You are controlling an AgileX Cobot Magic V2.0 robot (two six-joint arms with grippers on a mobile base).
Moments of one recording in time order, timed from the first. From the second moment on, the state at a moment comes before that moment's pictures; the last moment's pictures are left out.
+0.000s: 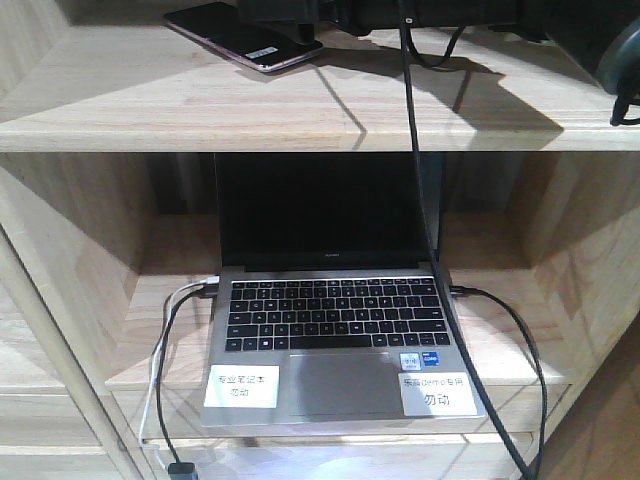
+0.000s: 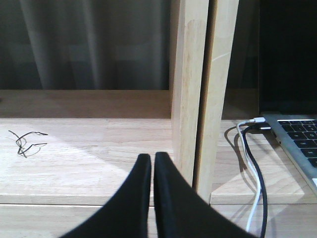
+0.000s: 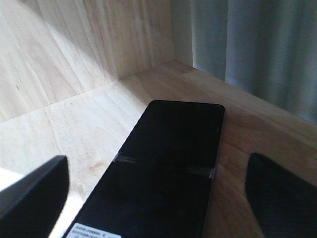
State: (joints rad) left arm 0.07 -0.02 0.03 -0.14 0.26 0.14; right arm 0.29 1.98 -2.05 1.13 0.86 -0.97
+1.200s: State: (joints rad) left arm 0.07 -0.02 0.03 -0.14 0.26 0.14; right arm 0.29 1.52 -1.72 0.79 0.78 -0.73
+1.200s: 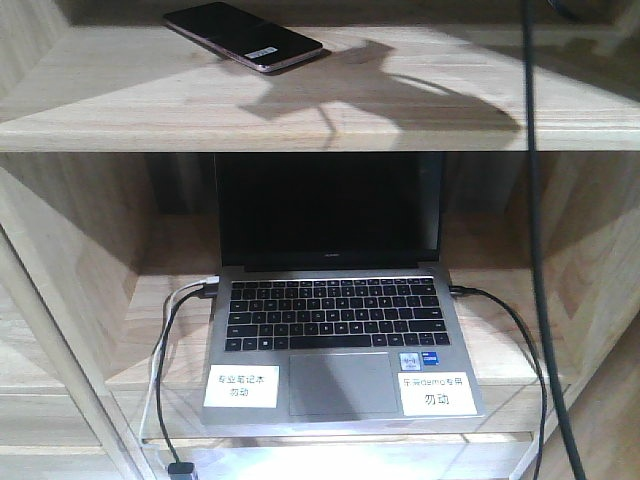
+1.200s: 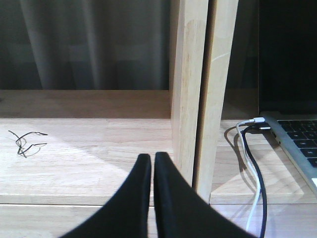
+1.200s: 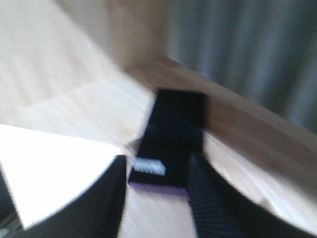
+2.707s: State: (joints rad) left arm 0.07 -0.02 0.03 -0.14 0.26 0.14; right arm 0.29 0.12 -0.31 0.81 0.42 -0.79
